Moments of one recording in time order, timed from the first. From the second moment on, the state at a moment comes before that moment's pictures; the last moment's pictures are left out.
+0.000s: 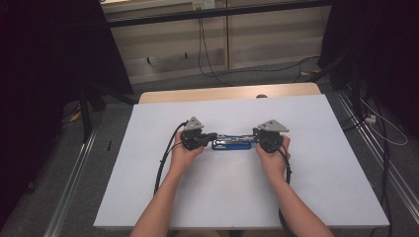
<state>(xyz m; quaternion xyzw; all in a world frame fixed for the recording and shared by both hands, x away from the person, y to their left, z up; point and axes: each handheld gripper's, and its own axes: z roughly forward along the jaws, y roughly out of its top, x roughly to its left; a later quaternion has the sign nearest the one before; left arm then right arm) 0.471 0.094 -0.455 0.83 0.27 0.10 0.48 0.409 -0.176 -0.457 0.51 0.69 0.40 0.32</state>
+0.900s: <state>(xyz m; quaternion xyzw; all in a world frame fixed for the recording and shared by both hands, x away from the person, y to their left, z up) 0.468 0.102 -0.438 0.80 0.31 0.07 0.51 0.388 -0.232 -0.429 0.49 0.70 0.40 0.32</state>
